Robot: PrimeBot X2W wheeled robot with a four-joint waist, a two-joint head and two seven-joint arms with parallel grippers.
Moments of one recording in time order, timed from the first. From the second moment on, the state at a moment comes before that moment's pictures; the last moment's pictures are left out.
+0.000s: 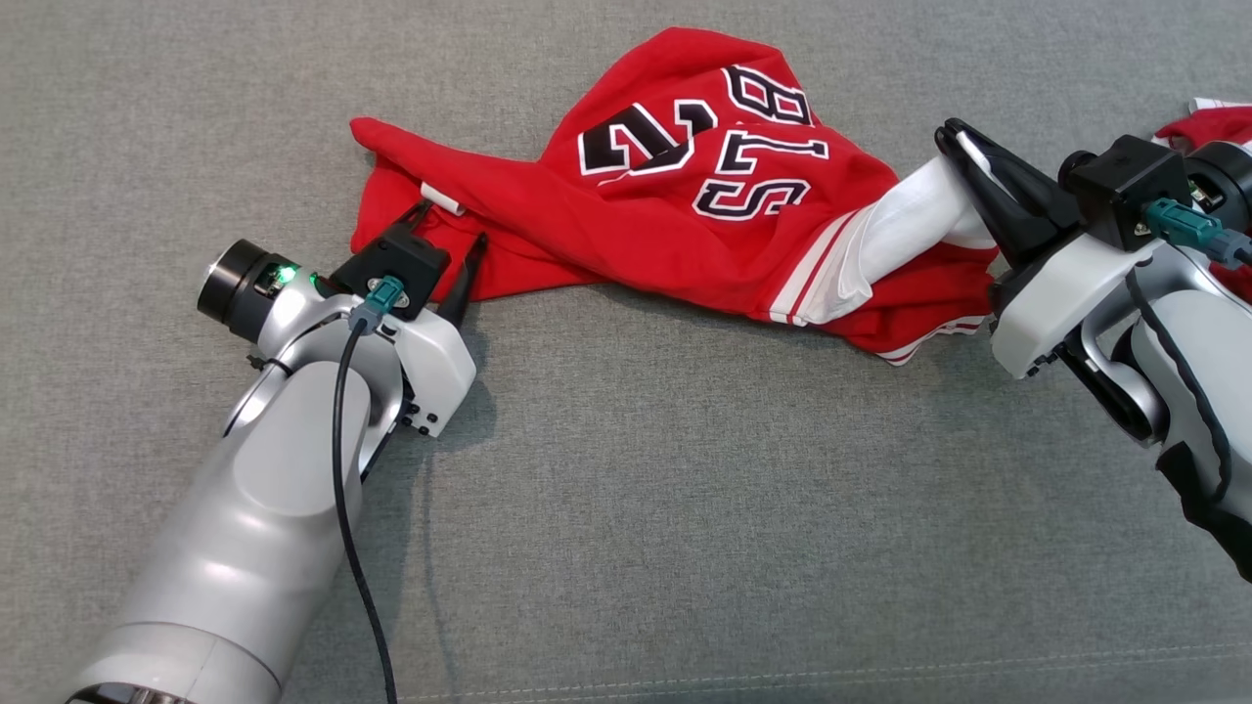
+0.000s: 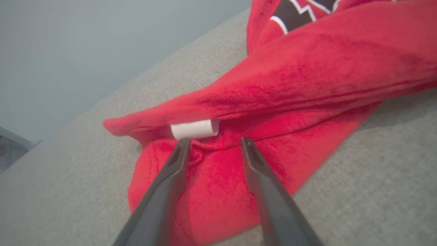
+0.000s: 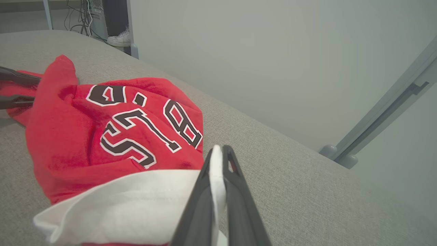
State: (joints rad) left arm -0.87 0.11 -0.51 1.01 -0.06 -0.04 -0.26; right arm -0.92 -0.48 0.82 0.56 0.52 0.13 -0.23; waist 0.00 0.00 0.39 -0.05
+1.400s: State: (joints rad) left arm -1.01 0.09 -0.39 1.11 -0.23 -0.11 -0.25; right arm -0.95 -0.42 0.81 0.59 0.55 0.13 -0.25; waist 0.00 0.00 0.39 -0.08
